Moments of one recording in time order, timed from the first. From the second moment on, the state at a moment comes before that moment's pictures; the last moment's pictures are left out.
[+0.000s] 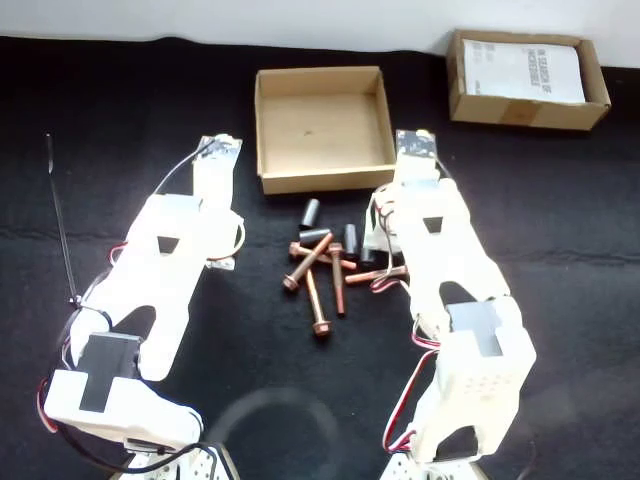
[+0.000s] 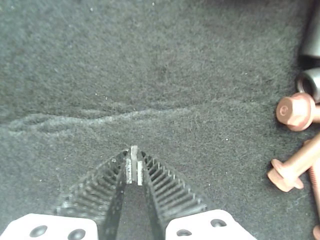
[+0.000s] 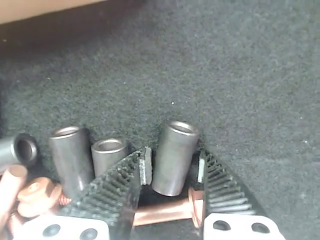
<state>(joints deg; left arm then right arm) 0.3 2.0 31.4 50.4 0.5 -14.3 20.7 11.7 55.3 -12.4</state>
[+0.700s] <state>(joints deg) 0.8 2.5 31.4 50.4 0.5 -11.6 12.7 0.0 73.1 -5.8</state>
